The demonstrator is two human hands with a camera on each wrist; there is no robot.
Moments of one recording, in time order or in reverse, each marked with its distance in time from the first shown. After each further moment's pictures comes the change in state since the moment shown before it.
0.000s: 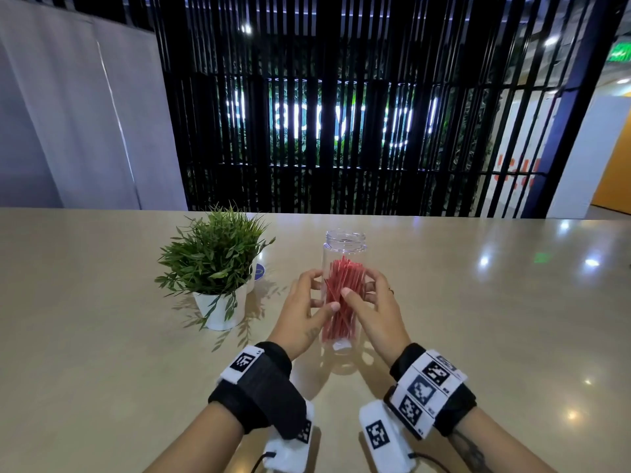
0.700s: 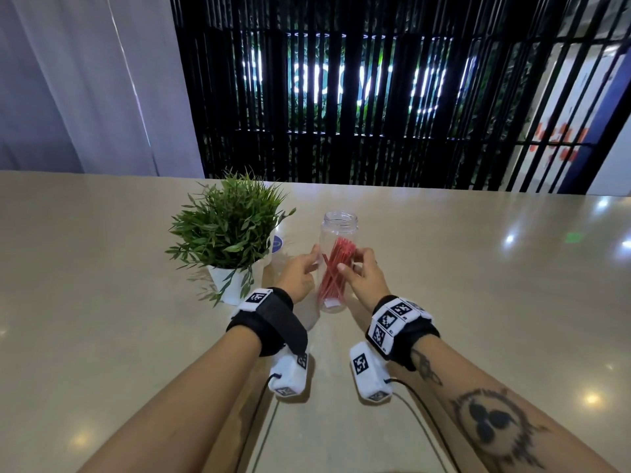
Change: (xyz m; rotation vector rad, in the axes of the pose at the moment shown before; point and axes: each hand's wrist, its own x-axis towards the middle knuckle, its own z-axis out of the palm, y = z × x) left_hand 0.067 -0.081 -0.031 0.152 -0.076 -0.269; right_hand 0.067 0.063 0.060 -0.083 -0.125 0.161
